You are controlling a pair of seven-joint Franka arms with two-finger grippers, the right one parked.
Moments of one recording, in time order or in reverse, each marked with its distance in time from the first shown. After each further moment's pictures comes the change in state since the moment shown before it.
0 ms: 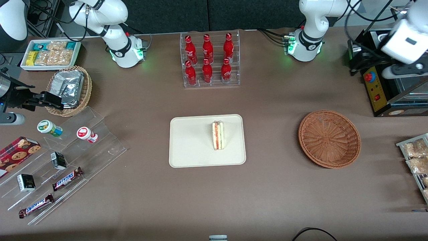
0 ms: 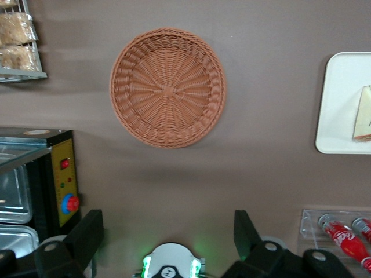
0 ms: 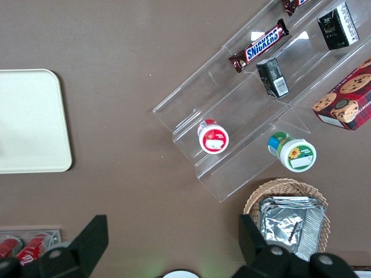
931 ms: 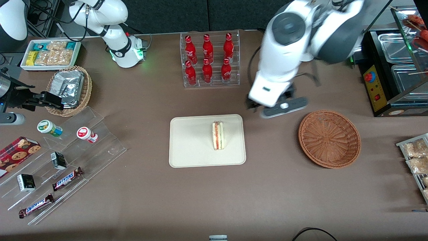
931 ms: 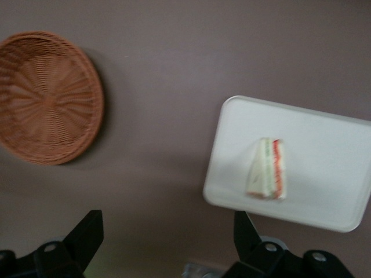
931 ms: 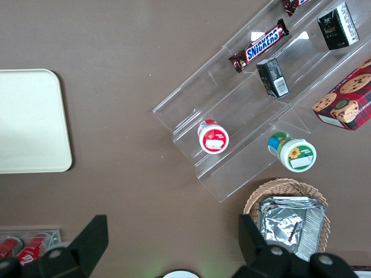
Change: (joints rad) arm -0.403 0.378 -0.058 0.258 0.026 0.142 -0.652
